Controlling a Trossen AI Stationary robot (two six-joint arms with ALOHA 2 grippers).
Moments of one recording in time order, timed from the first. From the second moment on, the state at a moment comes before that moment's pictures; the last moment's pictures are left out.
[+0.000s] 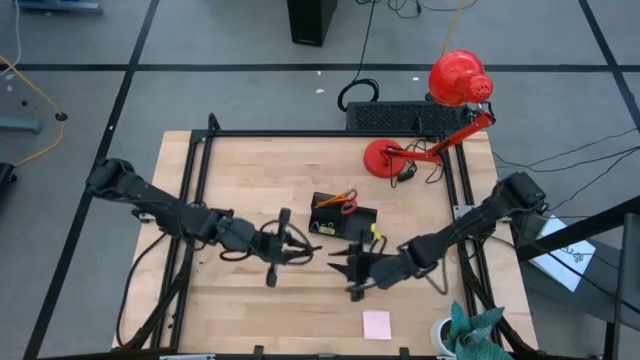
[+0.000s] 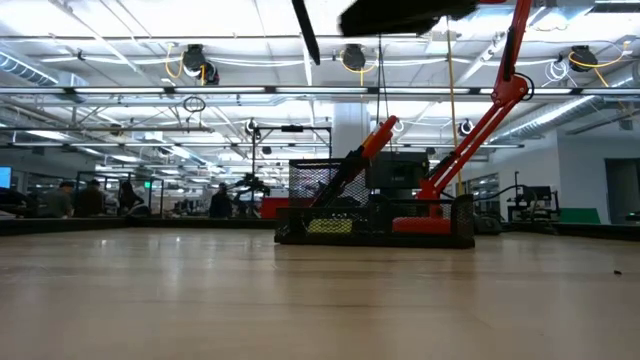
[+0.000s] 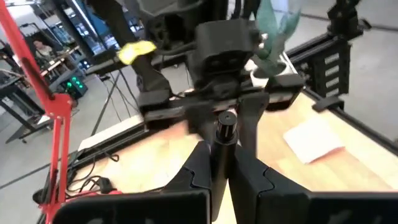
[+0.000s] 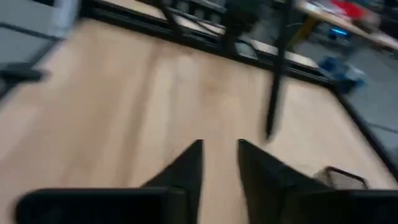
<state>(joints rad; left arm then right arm) -0.38 1.34 0.88 0.23 -0.23 0.33 0.51 1.61 0.98 0.14 0.61 -0.02</state>
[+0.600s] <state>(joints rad) -0.03 1.32 0.90 0.01 -0.08 0.25 0.51 0.94 0.32 0.59 0.57 -0.06</state>
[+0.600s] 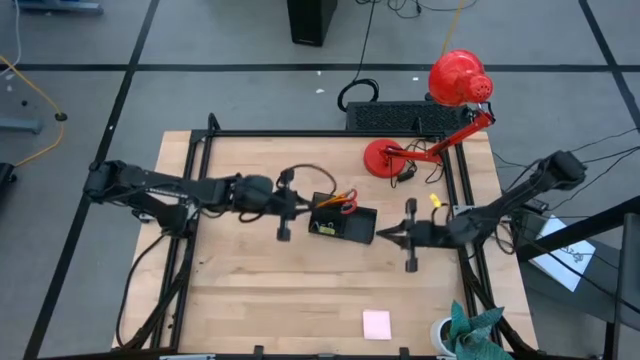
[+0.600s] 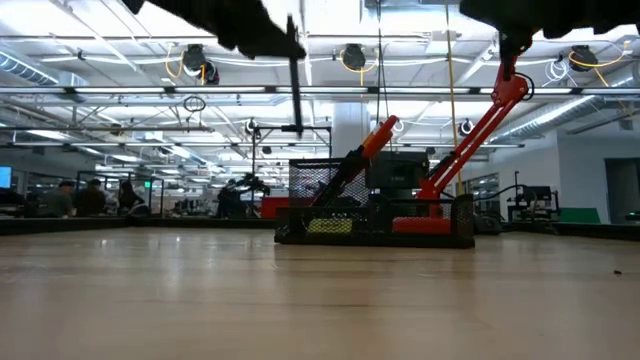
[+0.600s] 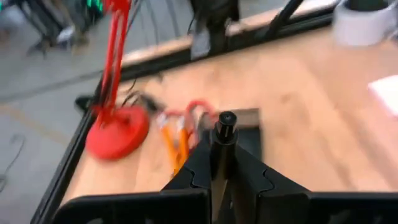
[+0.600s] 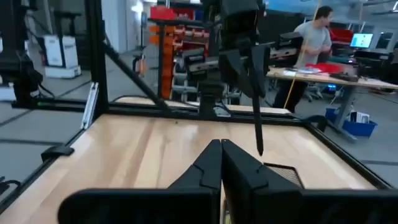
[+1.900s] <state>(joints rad) 0.12 1.92 1.49 -0.52 0.04 0.25 0.45 0.72 0.06 0.85 0.52 -0.09</state>
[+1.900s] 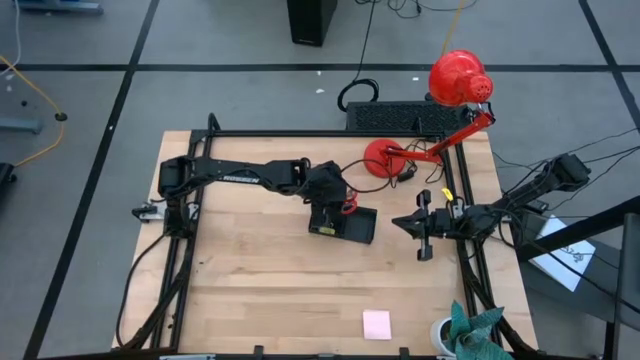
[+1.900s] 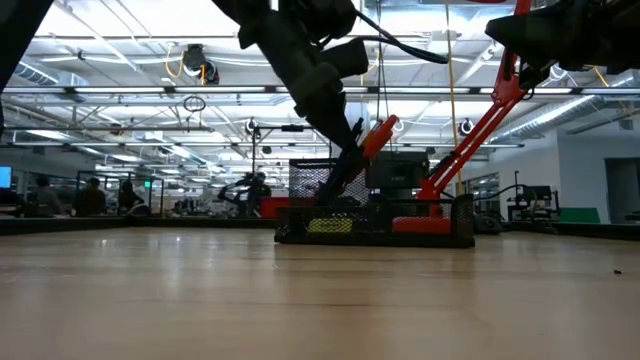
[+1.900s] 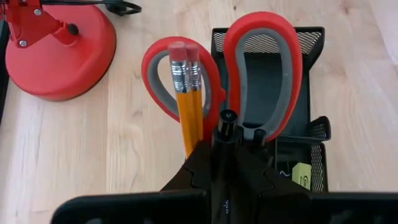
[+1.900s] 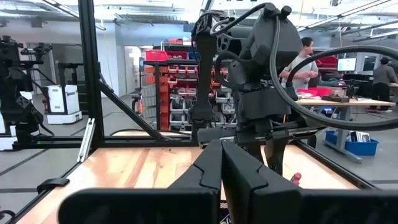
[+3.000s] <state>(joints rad) -0.26 1.51 1.54 -0.84 -0.17 0.27 0.45 0.73 0.06 0.79 0.52 -0.06</state>
